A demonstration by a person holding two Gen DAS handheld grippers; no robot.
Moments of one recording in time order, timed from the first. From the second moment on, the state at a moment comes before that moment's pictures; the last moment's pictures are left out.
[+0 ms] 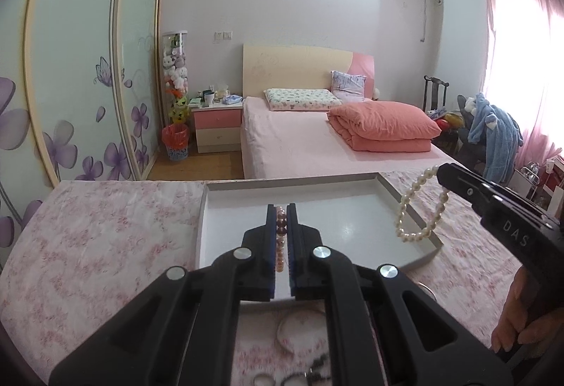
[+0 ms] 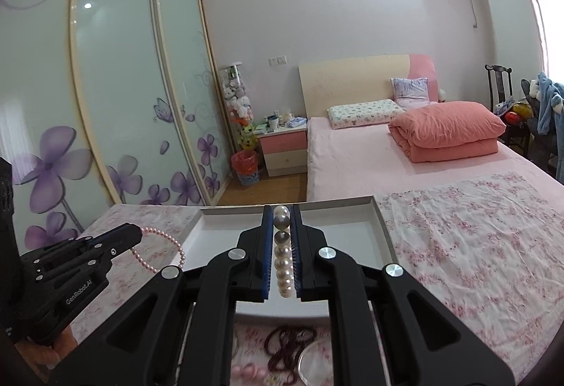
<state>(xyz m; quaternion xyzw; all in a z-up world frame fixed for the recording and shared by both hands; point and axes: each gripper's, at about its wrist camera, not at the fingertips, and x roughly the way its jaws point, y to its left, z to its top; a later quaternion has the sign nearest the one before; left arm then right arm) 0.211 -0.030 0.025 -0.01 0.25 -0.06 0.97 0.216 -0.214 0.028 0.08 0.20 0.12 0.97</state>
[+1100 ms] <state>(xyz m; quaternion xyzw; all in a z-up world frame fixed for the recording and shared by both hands) 0.274 -0.003 -0.016 -0.04 0.31 -0.04 0.95 0.267 -0.230 -0.002 0.10 0.27 0.10 0.95</state>
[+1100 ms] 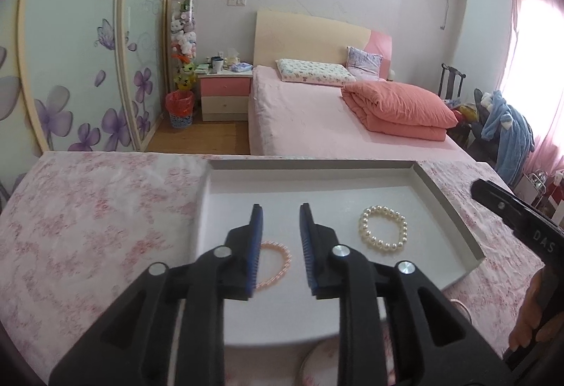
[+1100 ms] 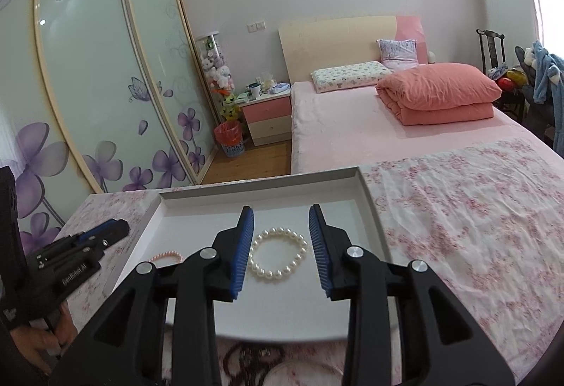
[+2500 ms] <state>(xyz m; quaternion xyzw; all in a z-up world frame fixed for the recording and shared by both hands) 0.131 0.014 -0.070 0.03 0.37 -0.09 0.92 0.164 -0.213 -0.087 0.01 0.44 0.11 0.89</state>
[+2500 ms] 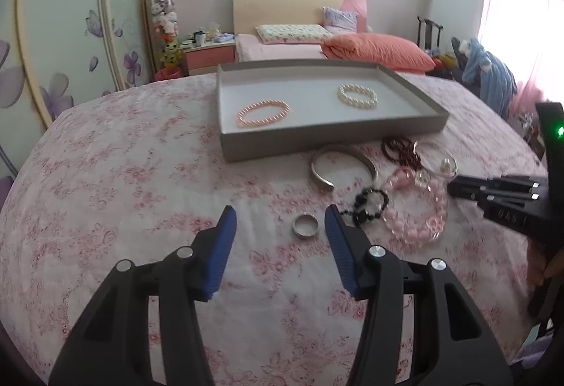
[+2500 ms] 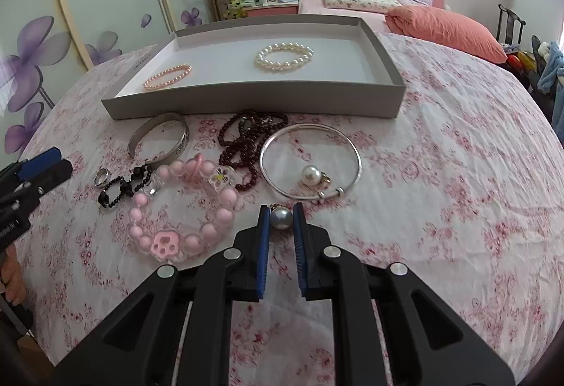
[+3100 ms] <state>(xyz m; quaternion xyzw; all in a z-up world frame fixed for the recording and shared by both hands) 0.151 -0.011 -0.097 0.07 0.43 -0.09 0.90 0.160 -0.218 -0.085 0.02 0.44 0.12 0.89</state>
